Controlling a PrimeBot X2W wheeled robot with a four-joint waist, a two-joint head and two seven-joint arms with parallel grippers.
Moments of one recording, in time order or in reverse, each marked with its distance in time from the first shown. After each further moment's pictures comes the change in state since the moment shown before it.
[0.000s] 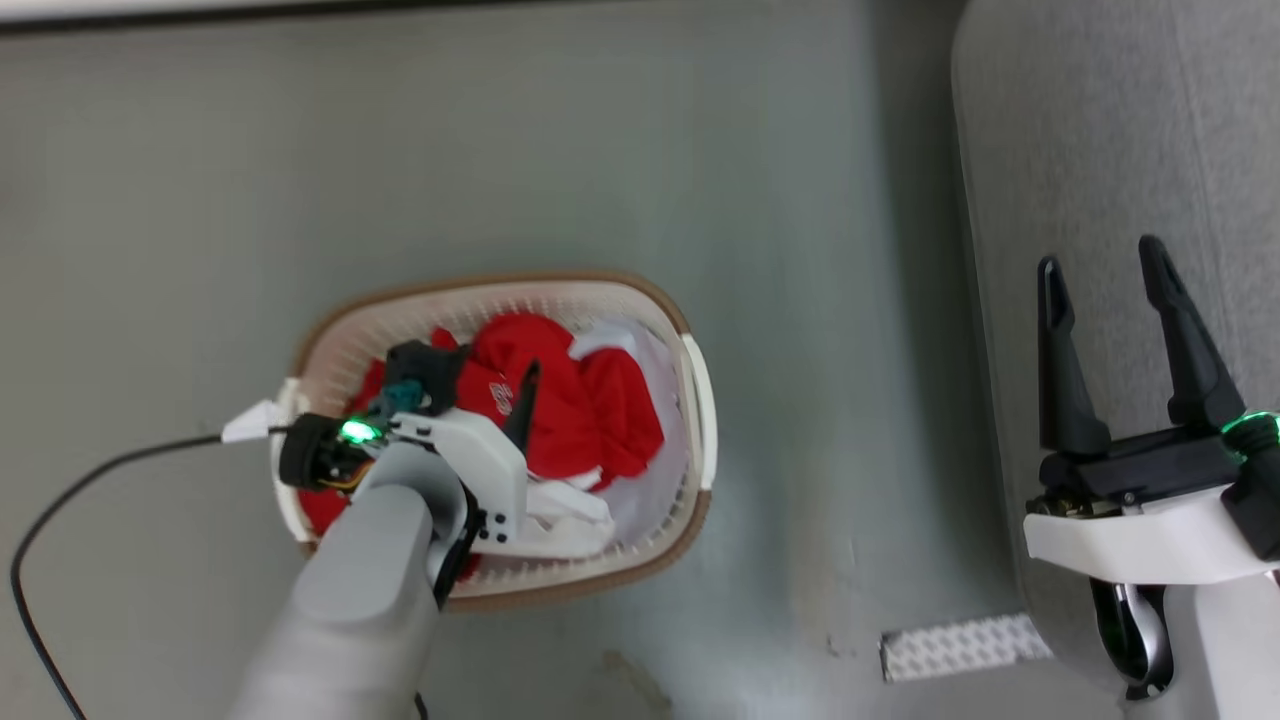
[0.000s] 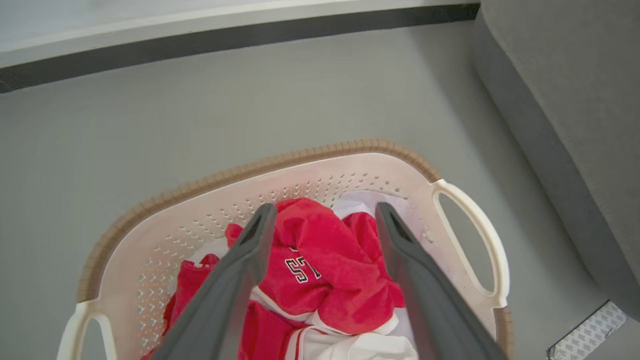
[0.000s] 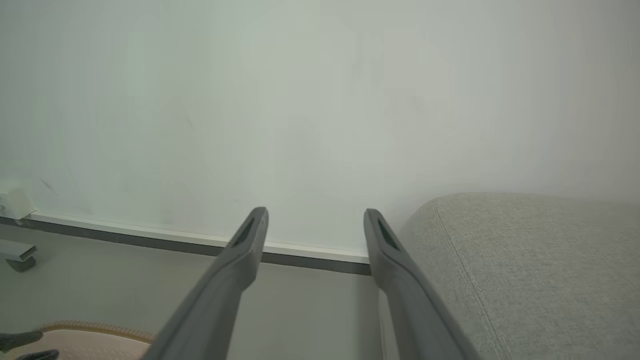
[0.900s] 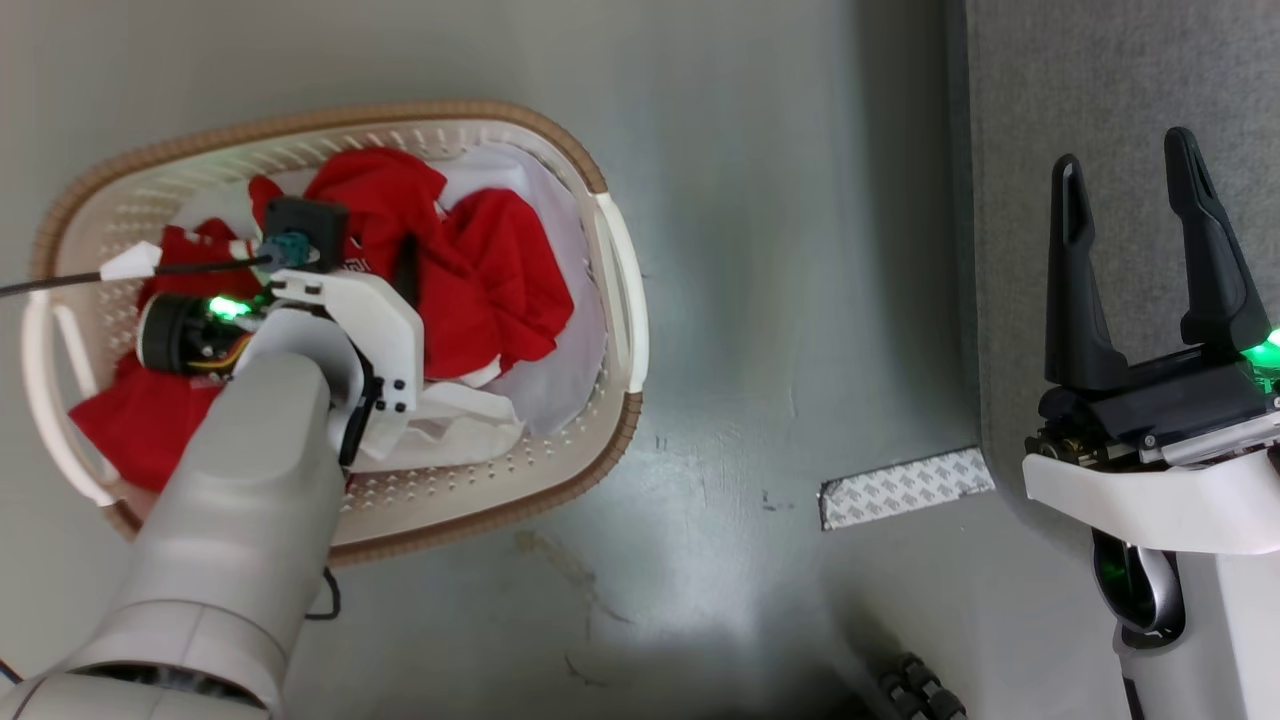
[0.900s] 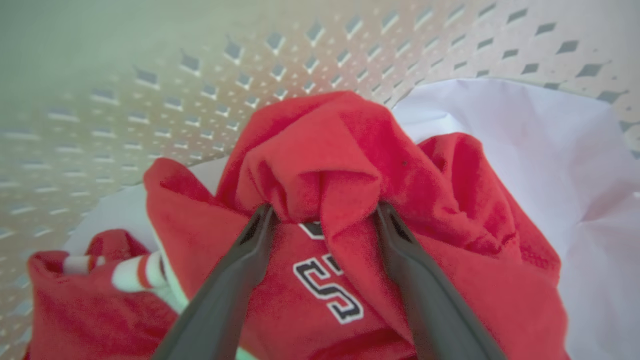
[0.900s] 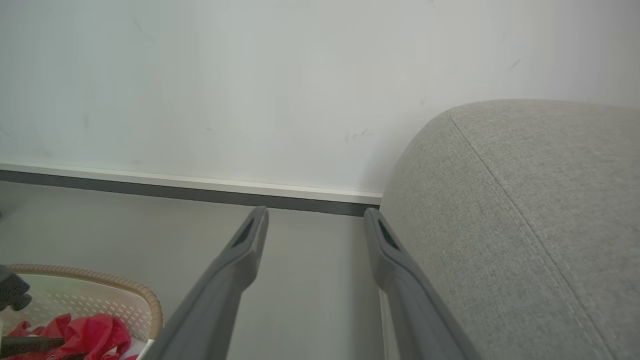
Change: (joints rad) left arm -0.288 0.093 -0.022 0.239 -0.009 0.061 0.035; right arm -0.100 0.001 0.045 -0.096 0.072 0.000 0.000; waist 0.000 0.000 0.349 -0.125
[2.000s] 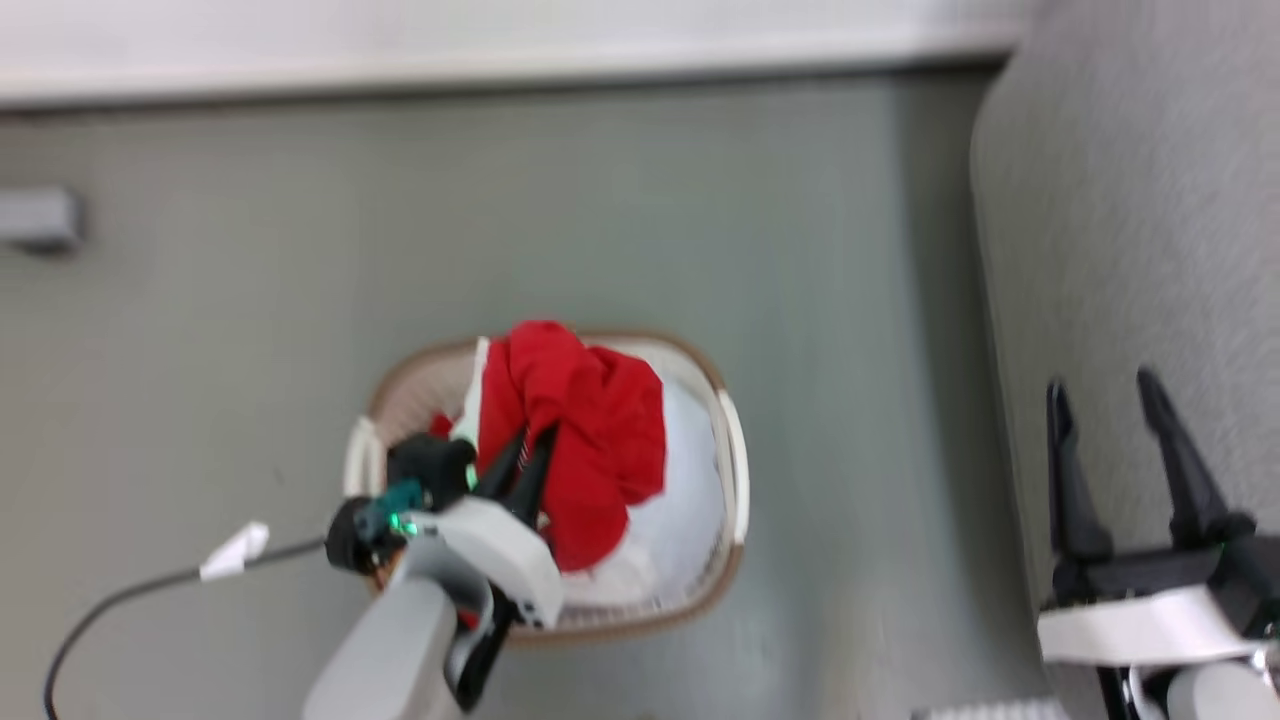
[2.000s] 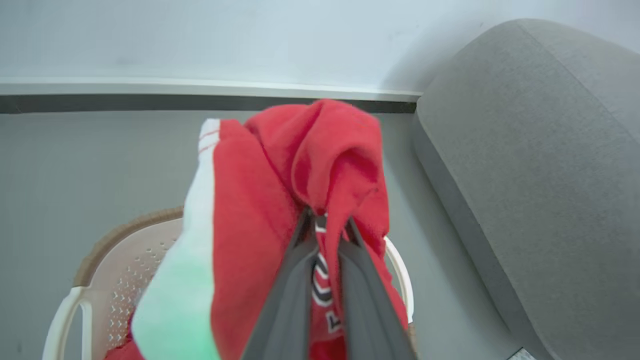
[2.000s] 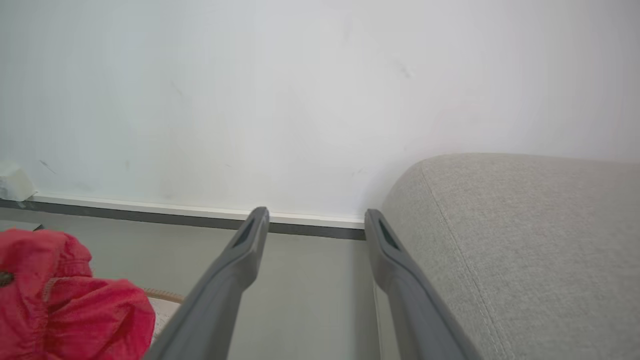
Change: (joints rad) left arm 0.494 -0.083 -0.053 -0.495 -0.194 -0.107 -0.095; right arm 0.234 0.002 -0.101 0.167 -0.080 0.000 0.000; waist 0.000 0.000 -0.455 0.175
